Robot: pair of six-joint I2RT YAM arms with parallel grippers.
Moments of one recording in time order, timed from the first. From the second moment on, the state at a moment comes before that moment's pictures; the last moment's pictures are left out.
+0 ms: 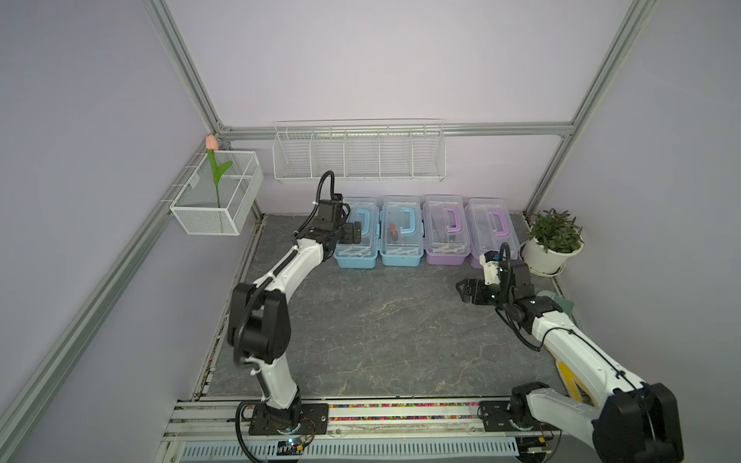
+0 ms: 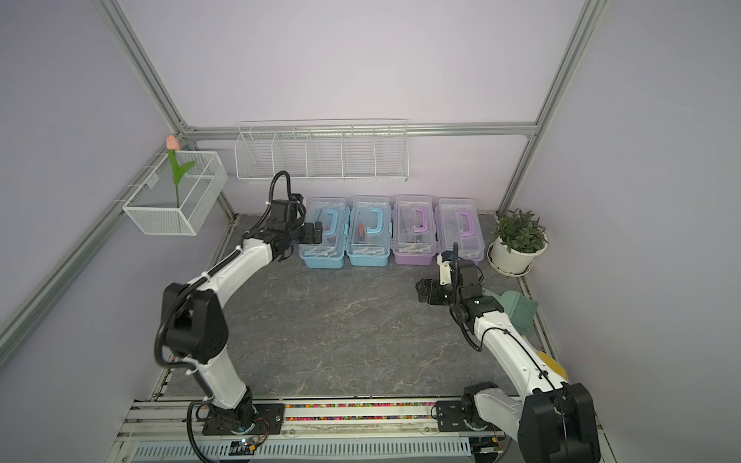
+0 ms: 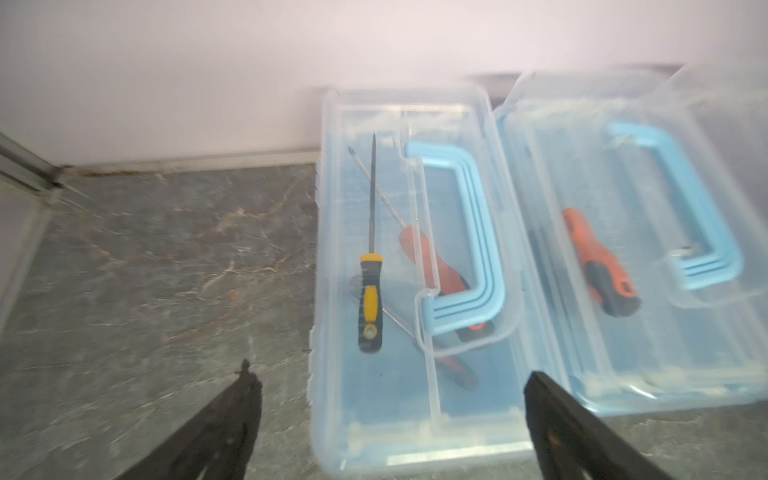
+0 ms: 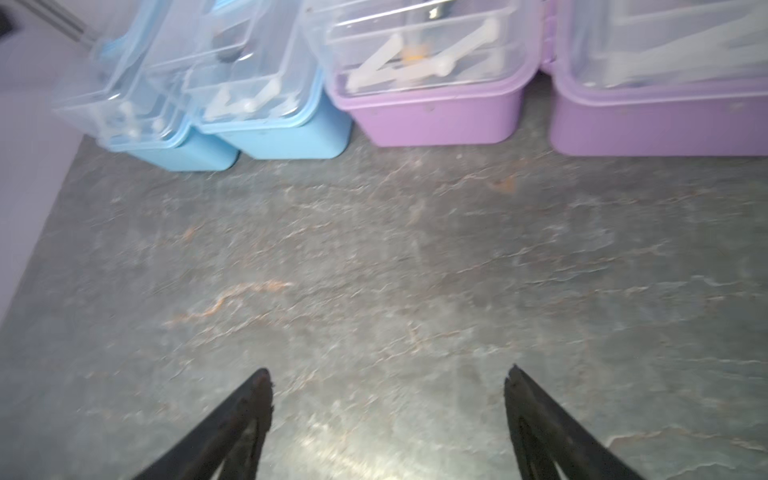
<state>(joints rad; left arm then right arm) -0.35 1.65 1.37 -0.30 -0.13 -0.13 0.21 1.11 0.64 -0.24 -0.14 0.27</state>
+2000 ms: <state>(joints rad) -0.09 1.51 0.44 0.75 -0.37 -0.10 0.01 1.55 0.35 0.84 0.07 -0.01</state>
